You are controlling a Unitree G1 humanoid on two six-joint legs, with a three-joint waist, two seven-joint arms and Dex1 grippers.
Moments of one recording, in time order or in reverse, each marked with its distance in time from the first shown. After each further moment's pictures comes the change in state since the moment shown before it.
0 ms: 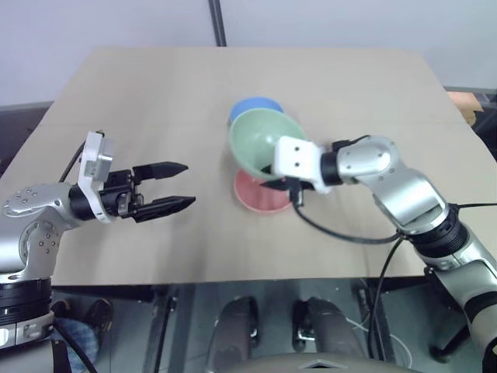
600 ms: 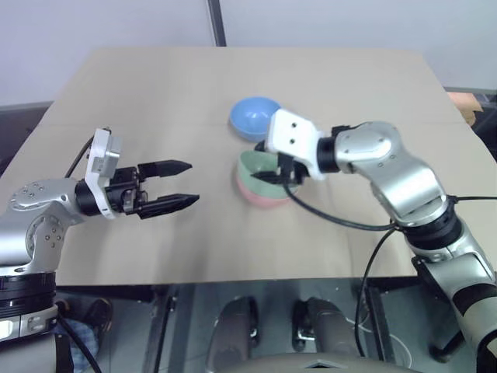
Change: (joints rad) left arm -0.035 0.000 -0.036 0.013 0.010 -0.006 0.011; right arm -0.033 0.045 -0.288 -0.058 0.133 0.271 -0.048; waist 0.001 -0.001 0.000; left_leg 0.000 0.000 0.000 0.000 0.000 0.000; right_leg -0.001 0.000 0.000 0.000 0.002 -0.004
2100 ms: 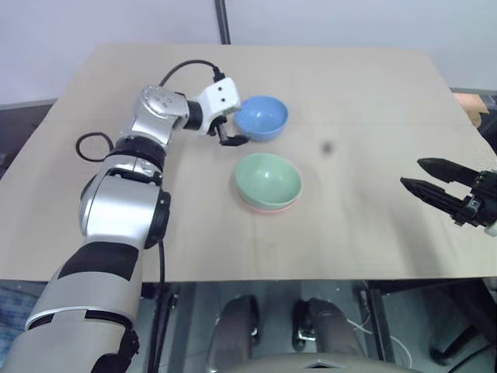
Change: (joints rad) left arm -1.078 -0.406 -0.546 1.370 0.961 -0.834 0.301; right arm 0.879 -0.352 -0.900 -0.265 0.594 -0.079 -0.144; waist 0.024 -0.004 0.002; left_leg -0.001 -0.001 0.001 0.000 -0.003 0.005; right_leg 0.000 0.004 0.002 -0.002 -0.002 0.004
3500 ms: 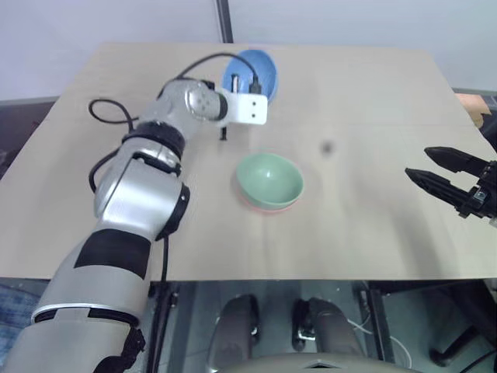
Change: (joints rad) left arm -0.153 -0.058 -0.170 0.048 0.303 -0.217 0.267; right arm 0.008 -0.077 0.019 0.035 0.054 -0.095 -0.060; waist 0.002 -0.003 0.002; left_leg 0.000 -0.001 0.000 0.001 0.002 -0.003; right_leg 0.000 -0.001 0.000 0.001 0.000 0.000
